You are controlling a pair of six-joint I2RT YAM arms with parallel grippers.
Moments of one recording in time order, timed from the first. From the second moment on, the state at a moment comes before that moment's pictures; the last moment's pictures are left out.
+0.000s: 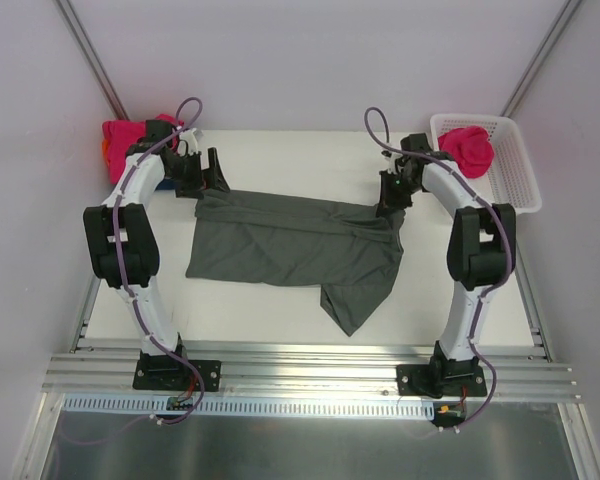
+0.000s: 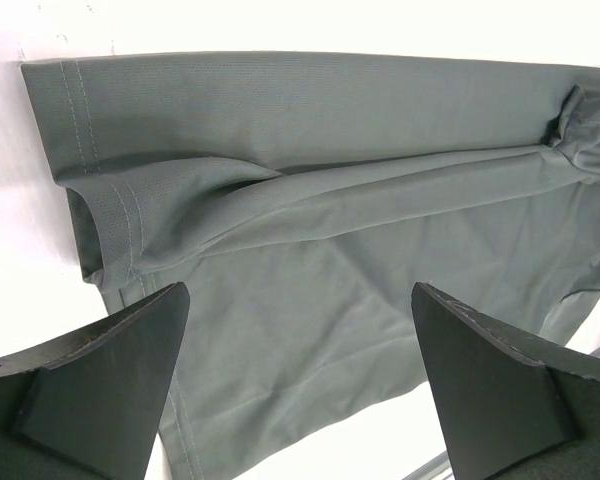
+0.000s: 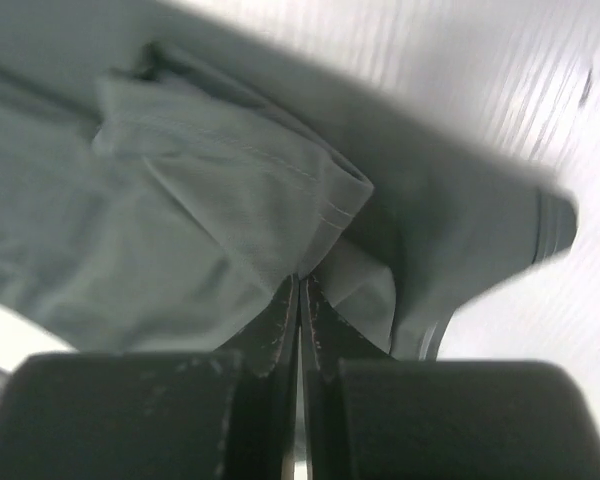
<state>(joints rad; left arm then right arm) 0.08 1.95 1.64 -0.75 0.54 -0.08 0.17 2.06 1.66 -0.81 -0.32 0.09</state>
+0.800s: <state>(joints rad) 0.08 1.90 1.59 -0.75 0.57 -0.09 0.37 1.68 1.20 -0.84 -0.40 0.14</state>
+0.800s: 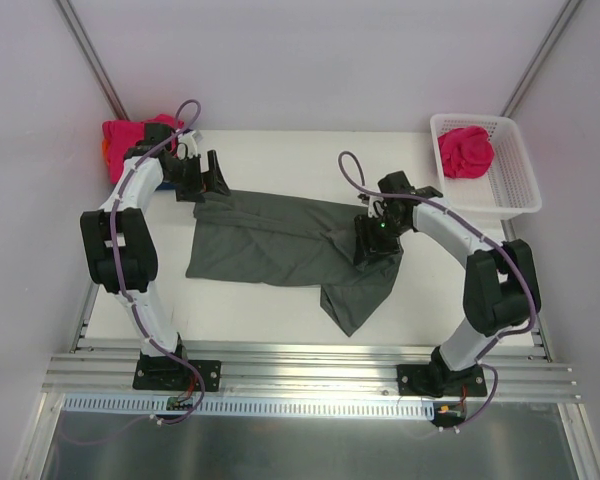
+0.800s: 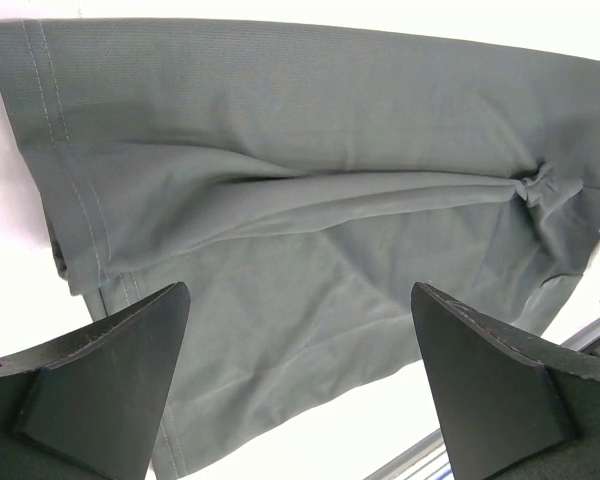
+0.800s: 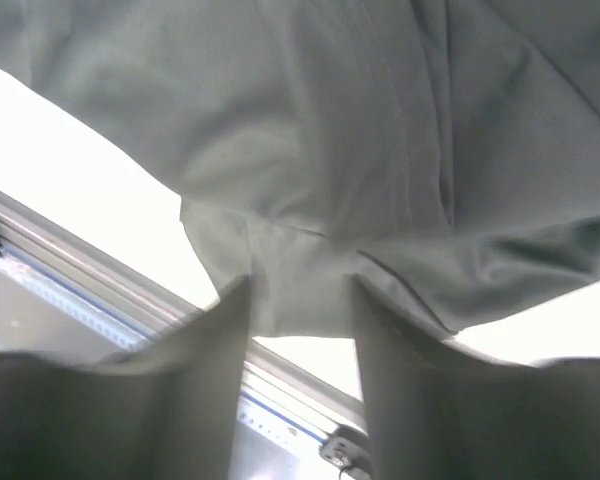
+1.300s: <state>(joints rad) 0.08 1.90 1.59 -0.75 0.57 -0.10 0.32 1.85 1.51 -0.79 -0.36 0.13</state>
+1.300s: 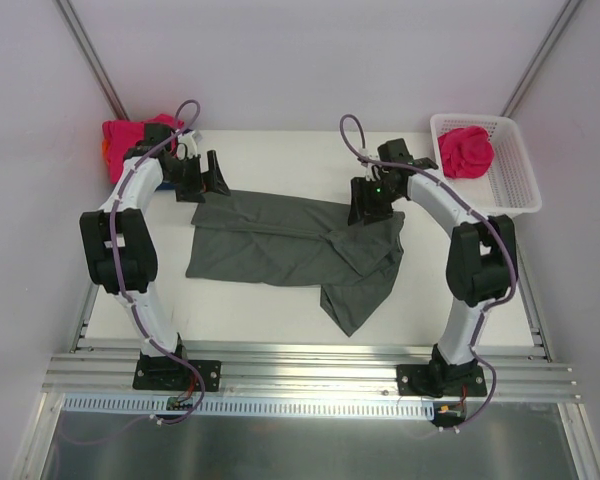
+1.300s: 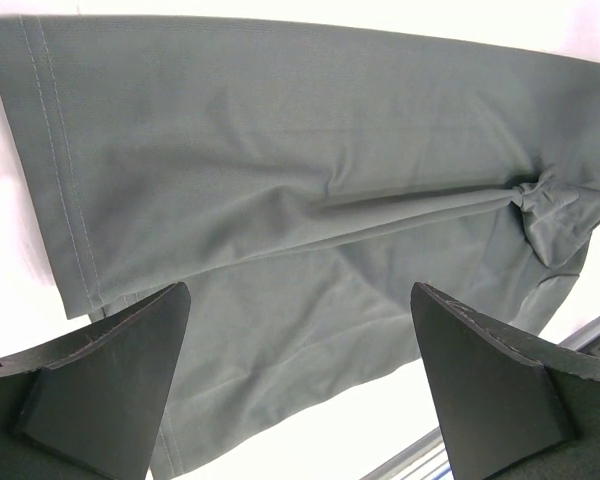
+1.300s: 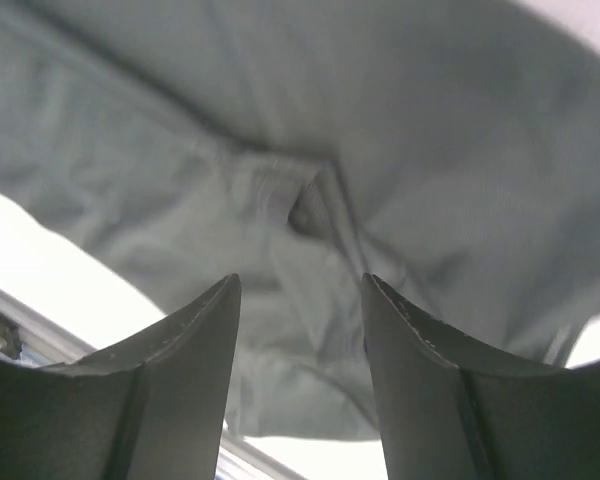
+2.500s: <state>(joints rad) 0.11 1.87 1.56 -0.76 0.60 -0.11 0.60 1.90 1.46 -0.79 -0.40 0.25</state>
